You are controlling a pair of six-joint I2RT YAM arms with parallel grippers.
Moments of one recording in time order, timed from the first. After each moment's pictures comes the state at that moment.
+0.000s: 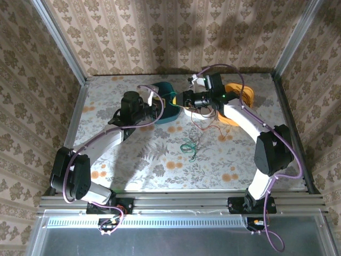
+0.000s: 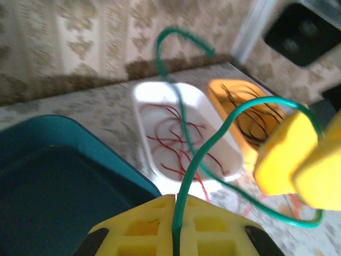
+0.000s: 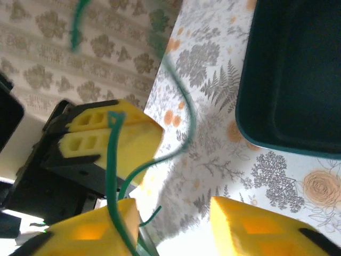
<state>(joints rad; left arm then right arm) -0.49 1.46 0.95 0.24 0.29 -0.18 0.36 1.75 1.42 -0.27 -0.75 0.62</state>
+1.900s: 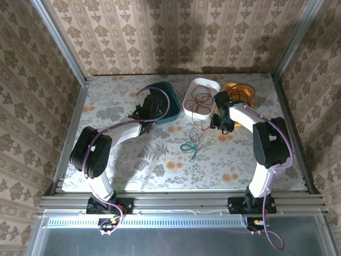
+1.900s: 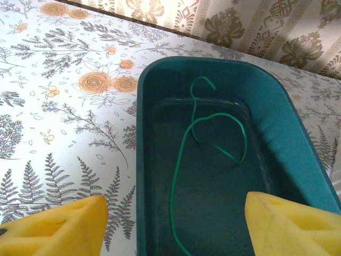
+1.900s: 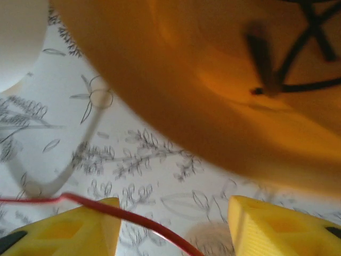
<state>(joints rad) -0.59 1.74 1.08 0.07 -0.51 -0.57 0.23 1.91 1.29 -0.74 0.06 0.45</state>
